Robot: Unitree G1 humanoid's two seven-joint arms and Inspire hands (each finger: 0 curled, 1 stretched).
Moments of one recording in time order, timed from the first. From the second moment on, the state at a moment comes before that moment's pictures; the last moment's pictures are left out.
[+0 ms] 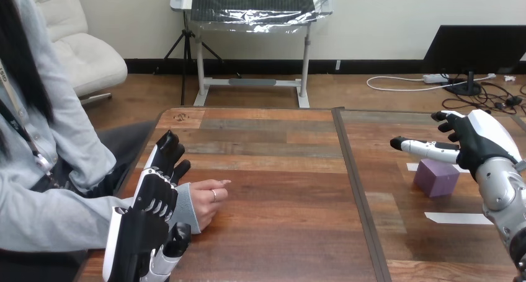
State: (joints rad) left arm 0.08 0.01 0.01 0.70 -0.34 -1.23 -0.43; right arm -0.78 -0.51 0.16 1.34 -0.45 -0.21 -0.15
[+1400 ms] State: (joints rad) left arm 0.09 0.01 0.02 0.70 -0.36 -1.23 -0.48; right arm -0.78 -0.52 0.16 1.34 -0.47 -0.17 -0.15
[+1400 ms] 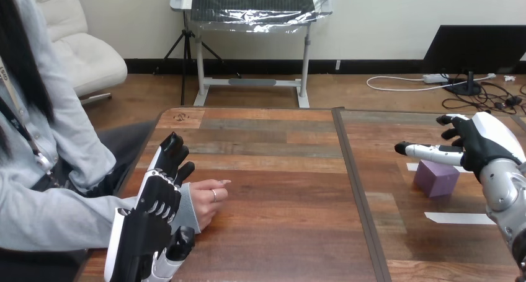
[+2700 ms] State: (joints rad) left arm 0.11 0.01 0.02 0.70 -0.38 -1.23 -0.51; right arm -0.78 -0.55 0.16 1.35 -0.47 -0.17 -0.15
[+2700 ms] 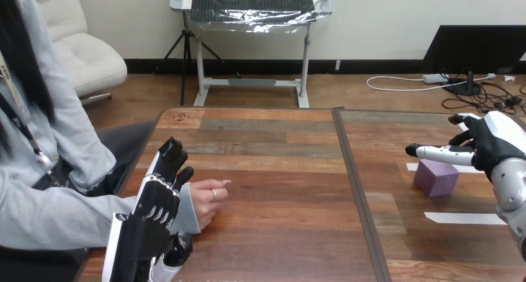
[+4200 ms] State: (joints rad) left arm 0.12 0.02 0.02 0.69 -0.39 -1.25 -0.51; right arm -0.76 -0.55 0.16 1.36 -0.47 -0.15 -0.15
